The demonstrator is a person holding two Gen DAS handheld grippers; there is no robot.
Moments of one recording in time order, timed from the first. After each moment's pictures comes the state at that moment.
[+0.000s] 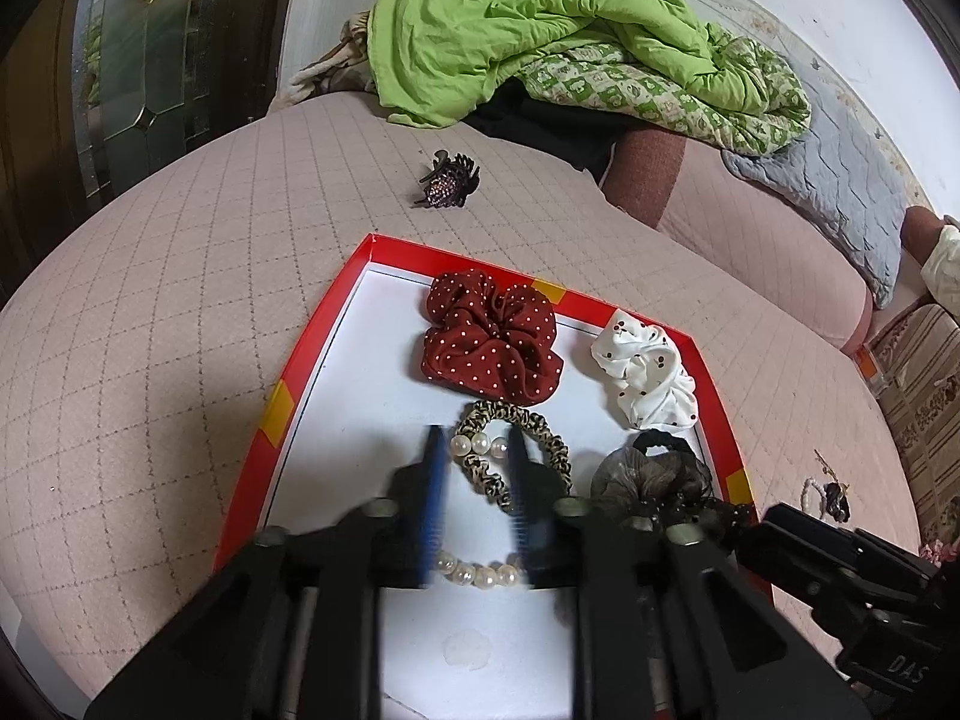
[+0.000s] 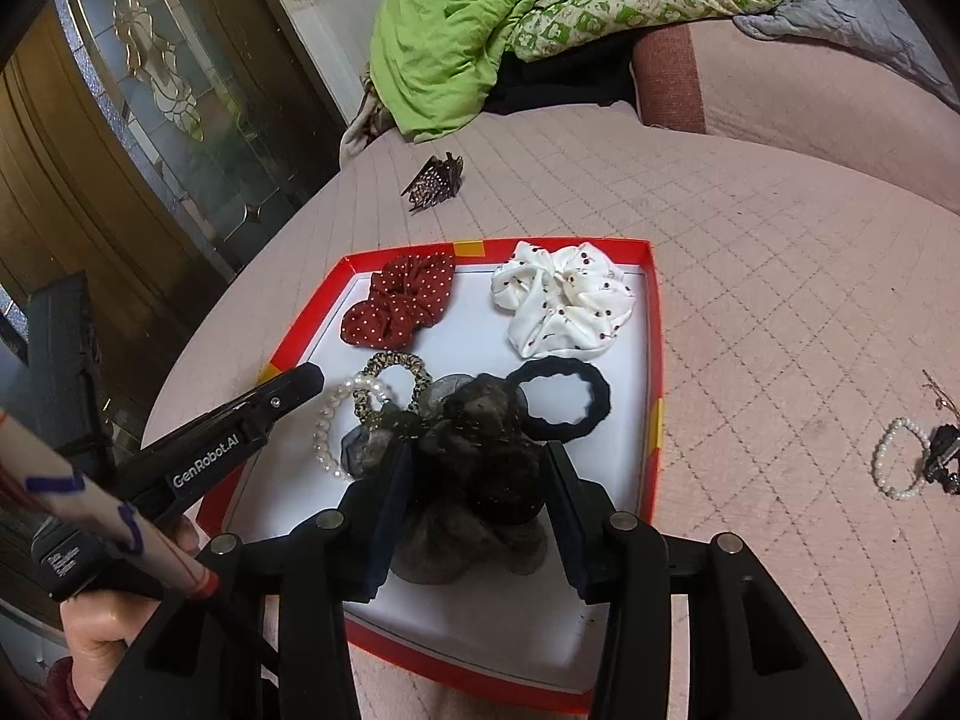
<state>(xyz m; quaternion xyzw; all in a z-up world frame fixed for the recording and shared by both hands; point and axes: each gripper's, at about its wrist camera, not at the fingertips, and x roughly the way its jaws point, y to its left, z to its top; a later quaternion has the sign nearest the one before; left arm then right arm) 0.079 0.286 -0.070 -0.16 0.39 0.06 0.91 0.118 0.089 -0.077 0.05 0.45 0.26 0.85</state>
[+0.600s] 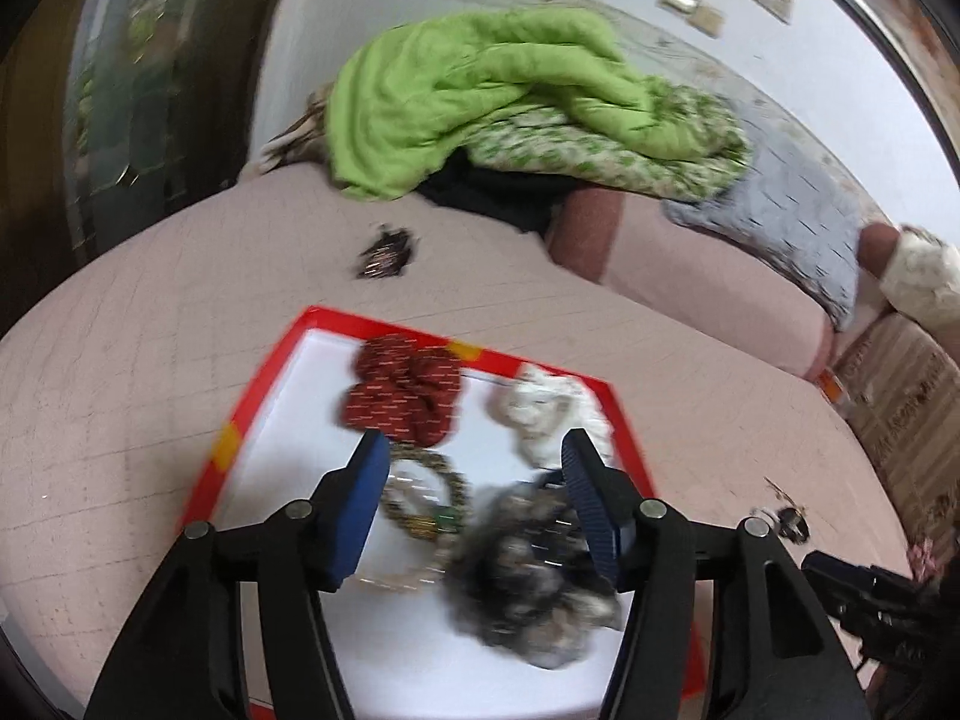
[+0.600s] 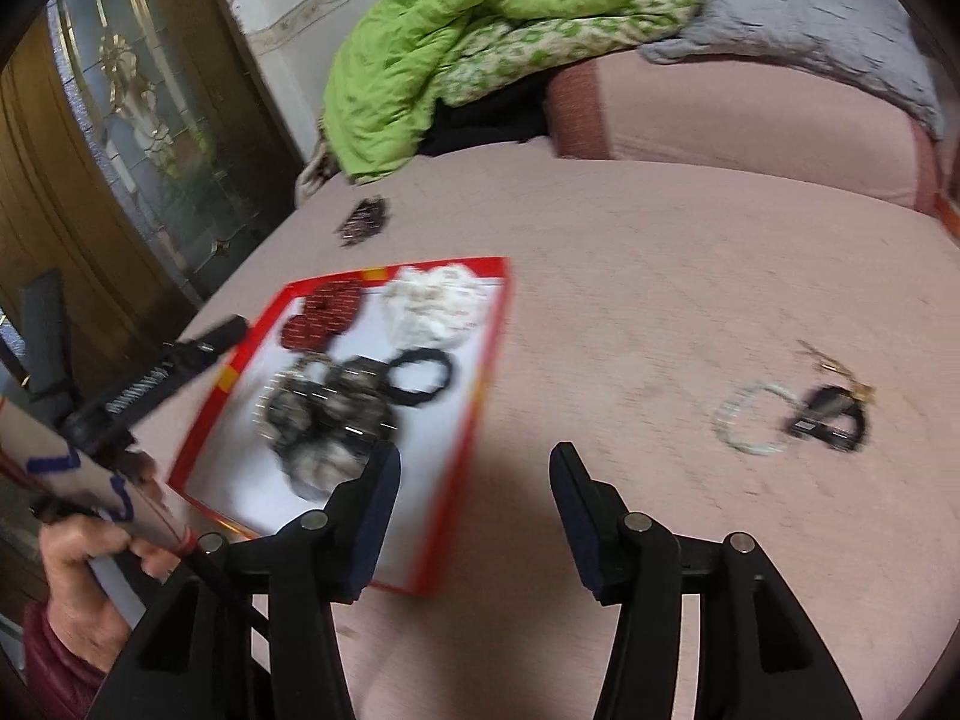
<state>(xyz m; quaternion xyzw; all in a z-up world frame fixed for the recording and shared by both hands) 0.058 0.234 -0.039 -0.14 0.30 0.02 0.94 0.083 -0.015 -0.063 0.05 0.42 0.21 0.88</state>
